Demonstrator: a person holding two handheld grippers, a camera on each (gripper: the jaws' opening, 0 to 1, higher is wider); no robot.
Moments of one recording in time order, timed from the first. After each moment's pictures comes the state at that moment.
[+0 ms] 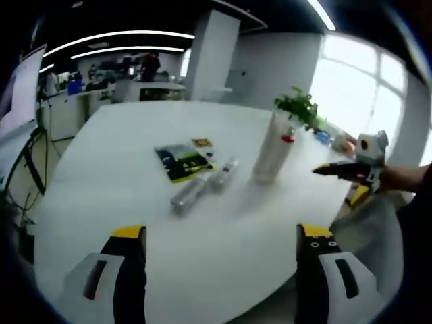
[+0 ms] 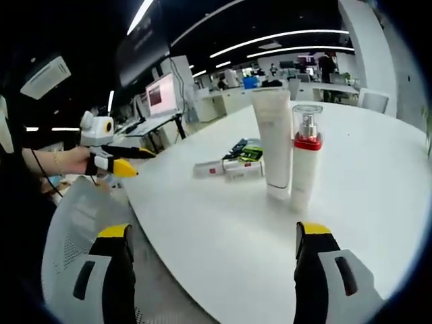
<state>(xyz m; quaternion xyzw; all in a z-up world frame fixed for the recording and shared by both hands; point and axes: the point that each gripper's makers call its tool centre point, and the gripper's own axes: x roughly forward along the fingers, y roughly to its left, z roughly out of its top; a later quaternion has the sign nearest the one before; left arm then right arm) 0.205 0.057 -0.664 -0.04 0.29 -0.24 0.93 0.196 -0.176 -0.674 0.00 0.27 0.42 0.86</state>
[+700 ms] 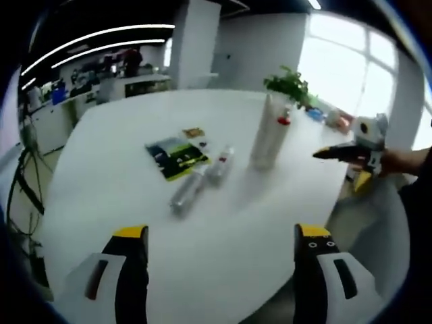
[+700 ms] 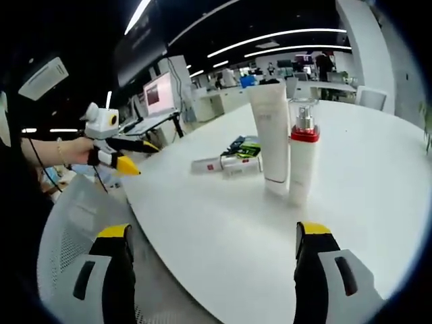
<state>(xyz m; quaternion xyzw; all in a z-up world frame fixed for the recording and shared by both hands) 0.225 0.054 -0.672 0.03 0.33 -0.28 0.90 0.193 -0.178 -0.680 0.00 0.28 0.42 0.87</state>
